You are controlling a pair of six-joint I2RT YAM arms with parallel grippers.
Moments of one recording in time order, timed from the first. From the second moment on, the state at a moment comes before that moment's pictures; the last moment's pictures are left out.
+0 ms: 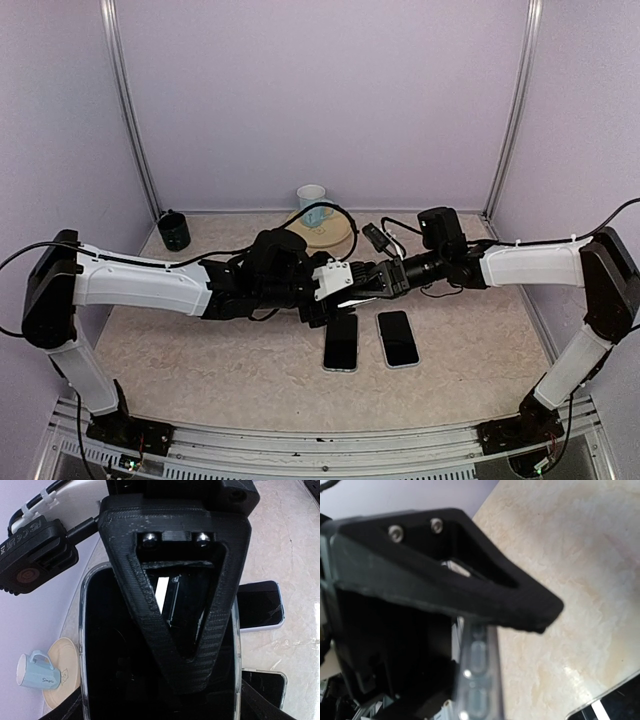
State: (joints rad) left arm -1.03 1.71 1.12 0.12 -0.01 0.61; right arm 0.61 1.61 0.96 0.12 -1.03 0.46
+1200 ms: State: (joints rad) left arm -1.02 1.77 1.13 0.02 -0.17 0.39; right arm 0.45 1.54 0.95 0.11 -1.00 0.44
